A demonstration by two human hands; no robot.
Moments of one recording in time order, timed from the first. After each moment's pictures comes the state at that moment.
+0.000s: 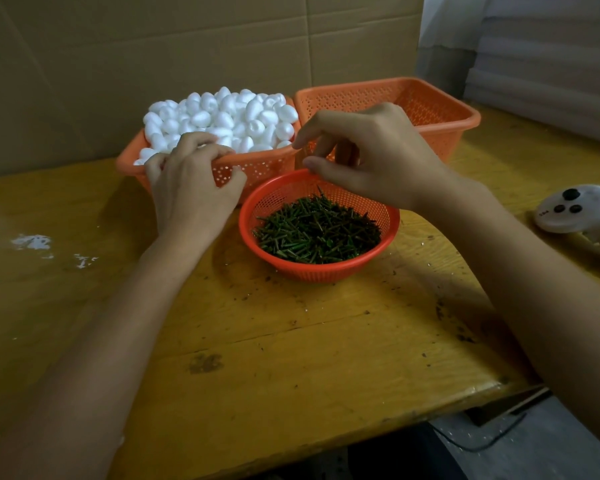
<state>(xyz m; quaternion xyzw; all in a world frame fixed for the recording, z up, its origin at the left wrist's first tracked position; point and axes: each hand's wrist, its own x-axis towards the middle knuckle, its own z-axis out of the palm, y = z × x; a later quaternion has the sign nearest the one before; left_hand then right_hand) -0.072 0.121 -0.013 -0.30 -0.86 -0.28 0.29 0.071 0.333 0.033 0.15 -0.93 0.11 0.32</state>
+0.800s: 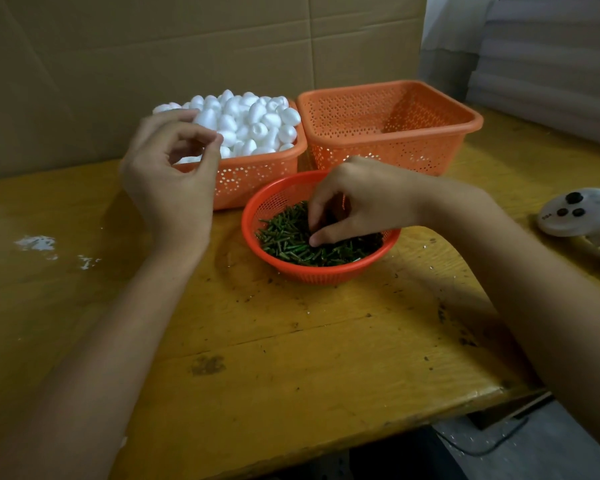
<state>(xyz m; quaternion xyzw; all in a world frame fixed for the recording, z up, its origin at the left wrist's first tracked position) -0.069 0.117 -0.010 -0.30 -0.67 -0.55 0.41 0.065 0.328 0.024 0.17 -0.98 0.12 0.04</state>
